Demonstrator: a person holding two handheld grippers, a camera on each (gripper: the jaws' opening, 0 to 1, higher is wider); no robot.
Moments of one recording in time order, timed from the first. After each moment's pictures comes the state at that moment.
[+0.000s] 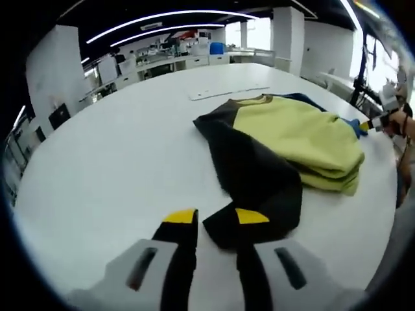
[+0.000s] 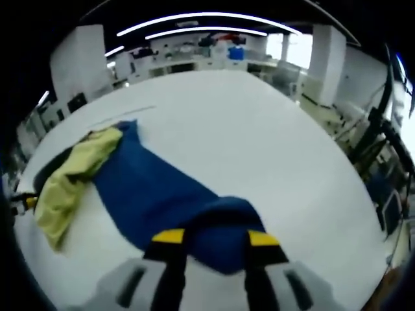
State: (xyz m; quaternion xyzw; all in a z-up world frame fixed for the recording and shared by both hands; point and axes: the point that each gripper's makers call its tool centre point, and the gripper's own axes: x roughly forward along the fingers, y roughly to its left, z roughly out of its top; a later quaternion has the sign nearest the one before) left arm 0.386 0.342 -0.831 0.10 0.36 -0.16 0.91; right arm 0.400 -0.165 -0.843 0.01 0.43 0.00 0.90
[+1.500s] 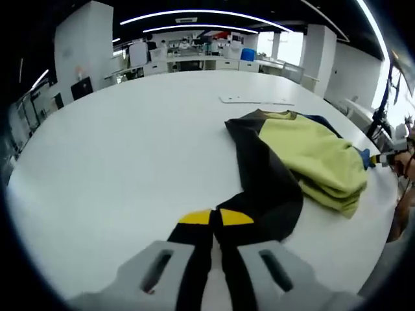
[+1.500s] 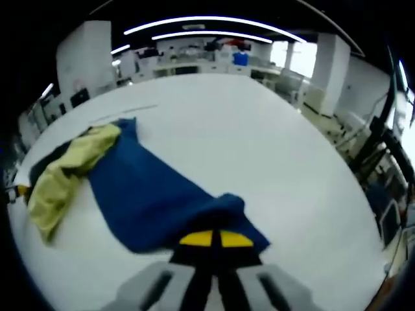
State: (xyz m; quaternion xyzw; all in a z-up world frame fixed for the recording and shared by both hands) left arm 0.368 0.373 -0.806 0.00 0.34 -0.06 0.94; right arm 0.407 -0.172 -0.846 -0.01 0.41 0.00 0.91
